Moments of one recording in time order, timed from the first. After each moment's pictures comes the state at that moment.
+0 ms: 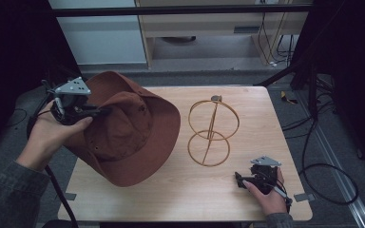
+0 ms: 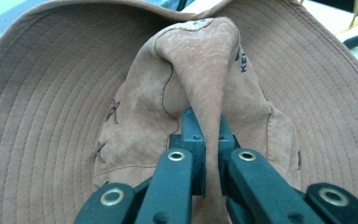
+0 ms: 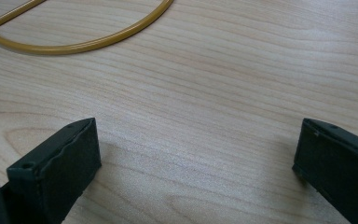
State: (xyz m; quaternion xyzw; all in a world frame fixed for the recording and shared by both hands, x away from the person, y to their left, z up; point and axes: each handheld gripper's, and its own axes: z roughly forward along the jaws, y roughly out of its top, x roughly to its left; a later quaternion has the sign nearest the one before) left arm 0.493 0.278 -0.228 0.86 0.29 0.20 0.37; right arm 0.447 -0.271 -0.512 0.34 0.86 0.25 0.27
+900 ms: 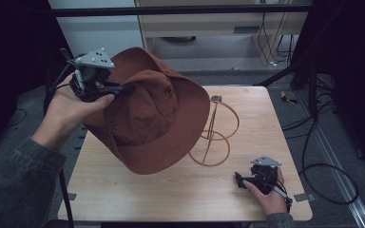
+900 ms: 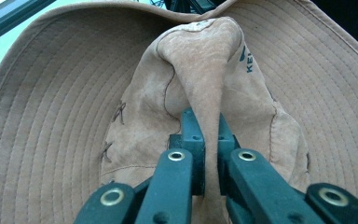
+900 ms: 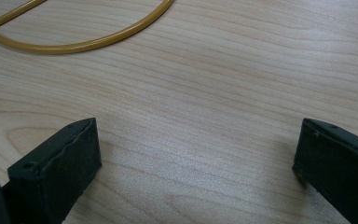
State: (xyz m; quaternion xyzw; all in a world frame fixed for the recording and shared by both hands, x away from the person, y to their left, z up) left arm 0.501 0.210 -0.169 0.87 0.23 0.21 0.38; right arm 0.446 -0.271 -0.512 0.34 0.86 0.26 0.27
